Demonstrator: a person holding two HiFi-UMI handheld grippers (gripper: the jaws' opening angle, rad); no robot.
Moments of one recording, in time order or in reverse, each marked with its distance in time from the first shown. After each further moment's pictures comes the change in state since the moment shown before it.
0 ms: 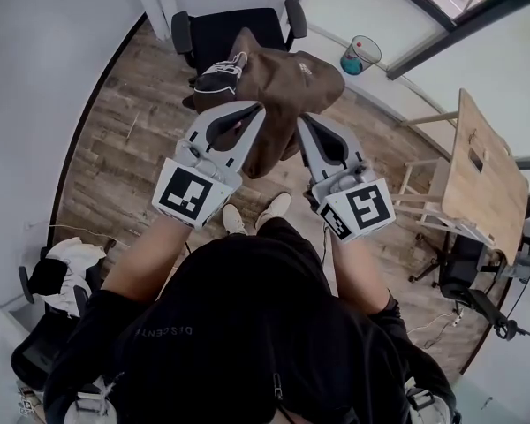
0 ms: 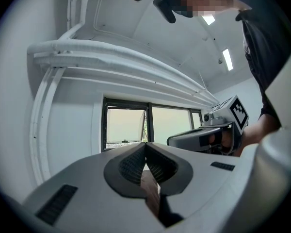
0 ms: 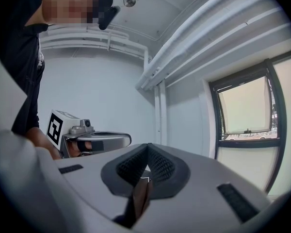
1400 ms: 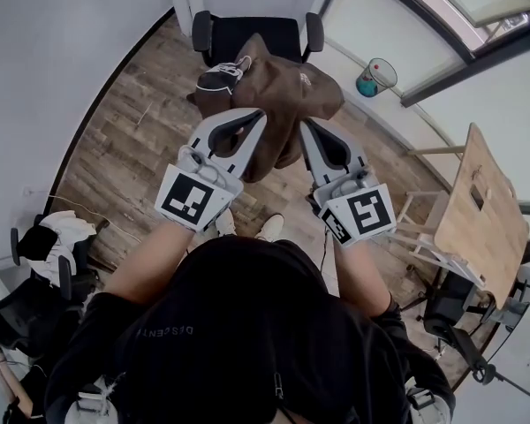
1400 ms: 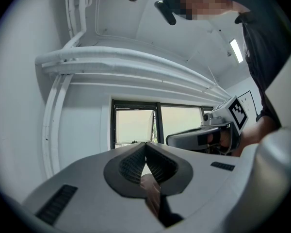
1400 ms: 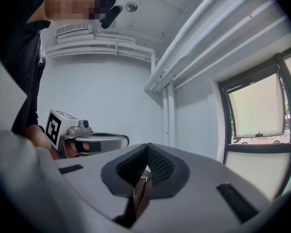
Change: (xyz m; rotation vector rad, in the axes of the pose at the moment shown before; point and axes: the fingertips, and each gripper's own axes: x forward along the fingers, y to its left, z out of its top) left arm 0.018 -0.026 0.009 -0.002 -0.003 0.151; right arm -0.019 -0.028 0.011 -0.029 -0.017 0.140
